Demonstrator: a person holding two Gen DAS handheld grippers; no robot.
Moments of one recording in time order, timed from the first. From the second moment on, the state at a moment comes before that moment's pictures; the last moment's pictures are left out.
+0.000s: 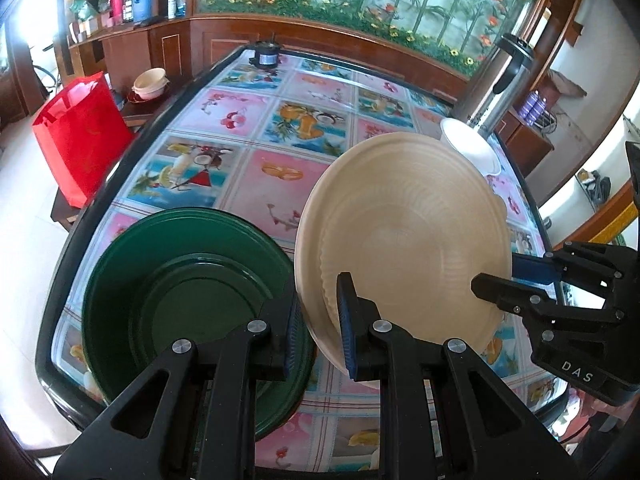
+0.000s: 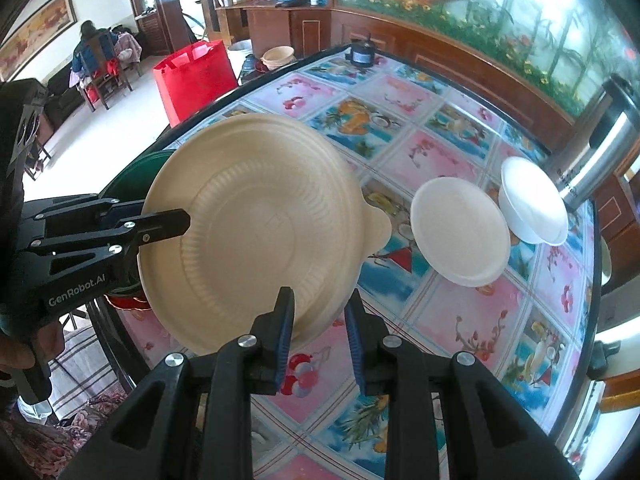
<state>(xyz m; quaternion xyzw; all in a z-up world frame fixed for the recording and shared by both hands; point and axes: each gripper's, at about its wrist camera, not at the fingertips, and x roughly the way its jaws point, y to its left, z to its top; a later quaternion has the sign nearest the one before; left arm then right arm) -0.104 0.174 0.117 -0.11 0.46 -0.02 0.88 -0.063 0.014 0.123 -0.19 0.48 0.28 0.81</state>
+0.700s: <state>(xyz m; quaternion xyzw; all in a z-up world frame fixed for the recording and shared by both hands) -0.136 0.250 0.113 -0.15 0.45 0.04 0.88 -0.073 0.087 0.119 -0.20 0.47 0.34 0.79</state>
